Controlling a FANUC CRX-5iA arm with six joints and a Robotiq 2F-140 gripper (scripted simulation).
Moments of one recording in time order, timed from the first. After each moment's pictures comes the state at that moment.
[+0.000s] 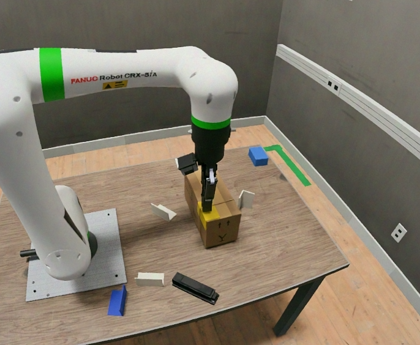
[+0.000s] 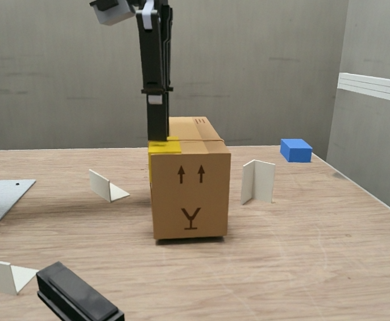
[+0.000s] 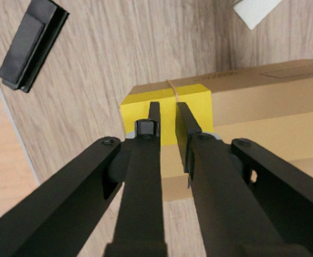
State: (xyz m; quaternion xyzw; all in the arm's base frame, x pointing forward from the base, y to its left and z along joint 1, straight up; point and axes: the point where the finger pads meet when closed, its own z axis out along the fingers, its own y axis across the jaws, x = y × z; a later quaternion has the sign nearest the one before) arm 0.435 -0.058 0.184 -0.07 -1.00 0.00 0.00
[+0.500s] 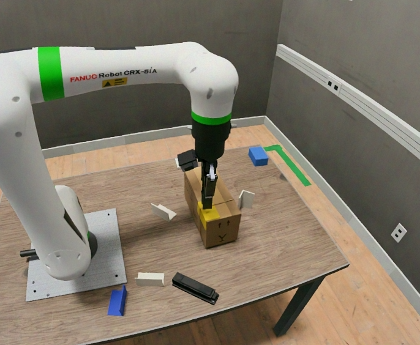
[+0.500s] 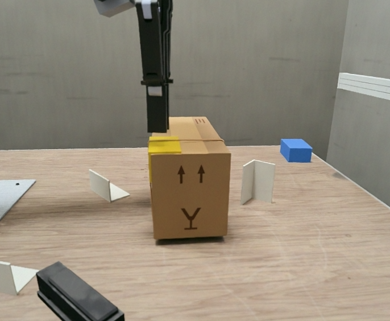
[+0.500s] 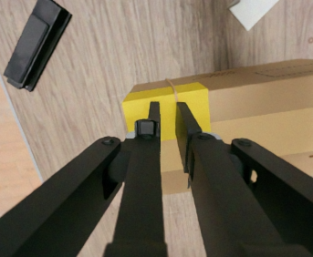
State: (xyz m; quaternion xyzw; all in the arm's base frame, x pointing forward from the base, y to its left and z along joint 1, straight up) arm 0.435 -0.058 0.196 -0.07 -1.00 0.00 0.00
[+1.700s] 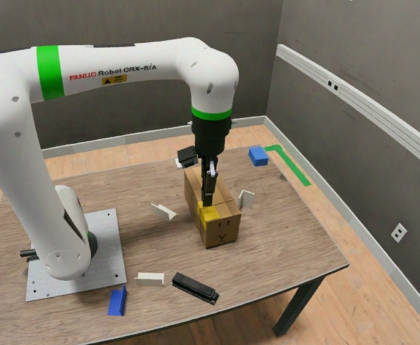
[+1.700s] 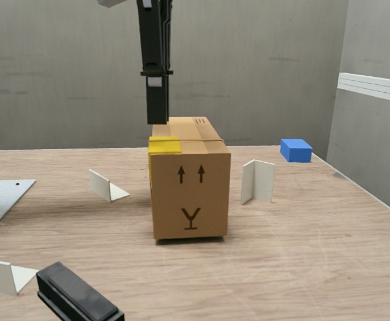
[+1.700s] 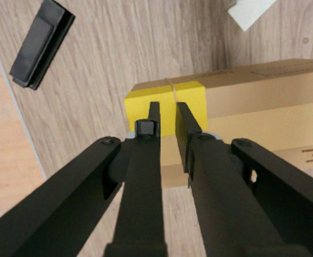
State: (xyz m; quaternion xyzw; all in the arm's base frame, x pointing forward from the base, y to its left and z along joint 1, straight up) arm 0.435 -0.058 0.208 -0.07 -1.00 0.00 0.00
